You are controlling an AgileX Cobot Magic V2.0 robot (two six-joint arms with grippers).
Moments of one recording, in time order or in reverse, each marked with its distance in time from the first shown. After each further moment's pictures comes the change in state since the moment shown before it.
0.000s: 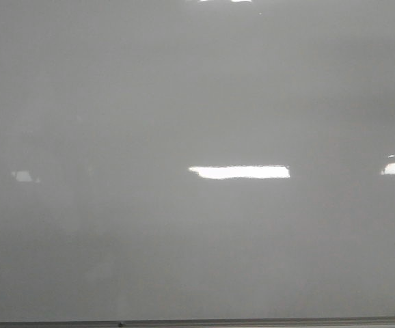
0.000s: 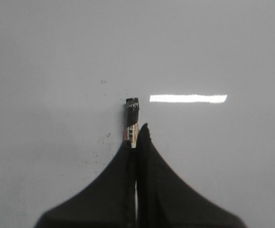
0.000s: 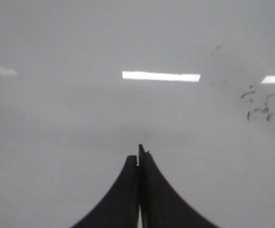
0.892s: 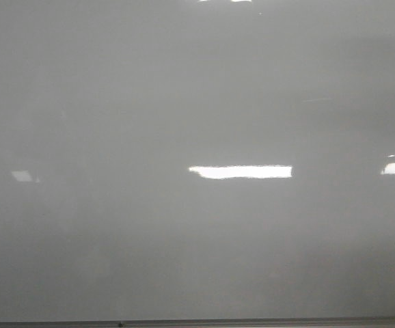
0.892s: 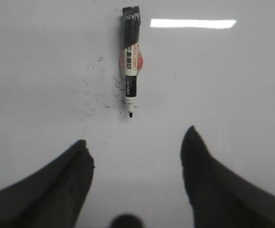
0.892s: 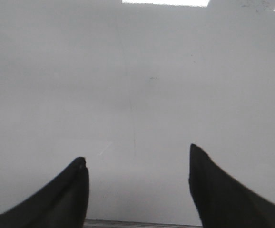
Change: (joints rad) left arm 0.000 0.228 0.060 -0.009 0.027 0.000; right arm 0.000 0.244 0.000 0.000 0.021 -0.016
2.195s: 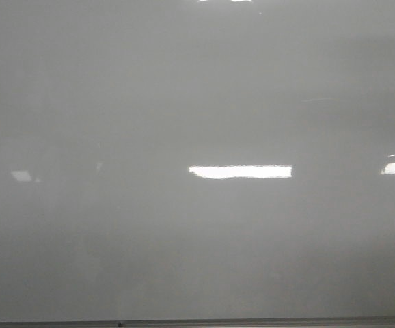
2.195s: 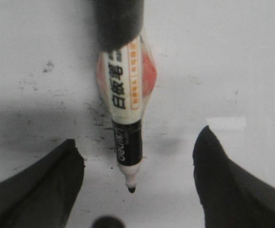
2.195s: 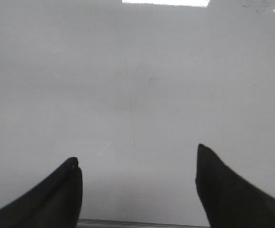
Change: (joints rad) left arm 0.000 0.796 -0.199 0.037 -0.349 0.000; right arm 0.000 0.000 0.000 0.000 0.000 0.000
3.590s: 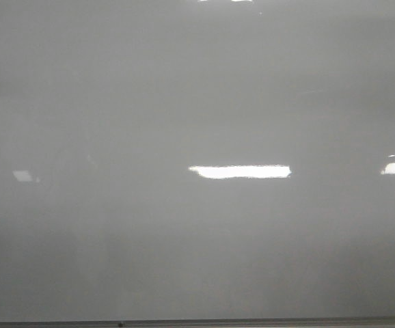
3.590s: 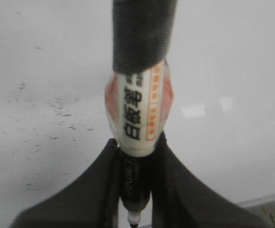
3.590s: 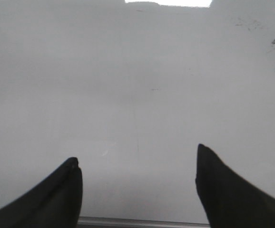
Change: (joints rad) left arm -0.188 -0.293 -0.140 -0.014 0.468 0.110; right arm 0.000 0.006 -0.143 0.018 0.150 0.000
